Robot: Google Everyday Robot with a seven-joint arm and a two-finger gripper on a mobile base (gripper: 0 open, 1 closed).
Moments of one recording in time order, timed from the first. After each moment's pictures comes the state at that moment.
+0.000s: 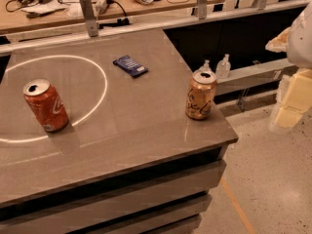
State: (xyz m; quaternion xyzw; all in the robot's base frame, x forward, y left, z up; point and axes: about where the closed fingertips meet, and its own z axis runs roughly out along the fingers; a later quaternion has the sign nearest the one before) arm 0.438 -0.216 0.977 -0.60 0.78 -0.04 0.16
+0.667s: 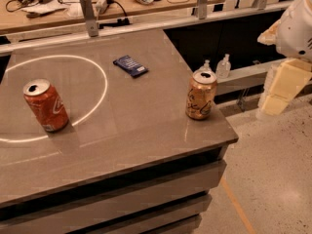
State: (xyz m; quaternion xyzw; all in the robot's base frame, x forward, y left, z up) arm 0.459 -0.206 0.982 -0.60 0.78 -0.03 0.18
